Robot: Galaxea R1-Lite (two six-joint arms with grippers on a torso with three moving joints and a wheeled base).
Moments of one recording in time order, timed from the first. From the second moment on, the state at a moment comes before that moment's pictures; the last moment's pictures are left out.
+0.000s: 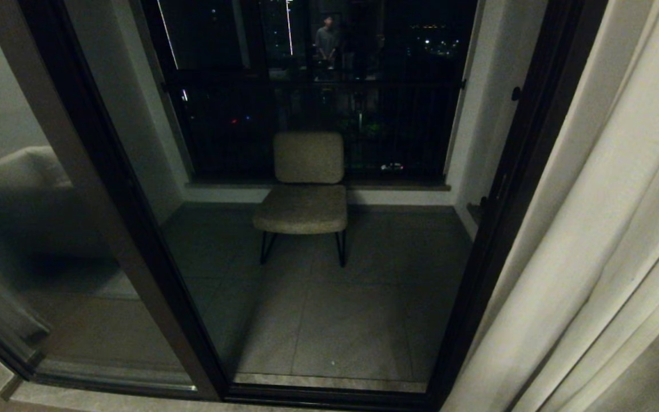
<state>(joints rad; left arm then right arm) 0.00 0.00 0.00 0.00 -0.01 0.01 0.01 0.00 0.00 0.00 0.06 -0.10</state>
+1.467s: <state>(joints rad) 0.00 0.00 0.00 0.00 -0.01 0.01 -0.29 0.85 -0.55 -0.37 0.10 -0.03</state>
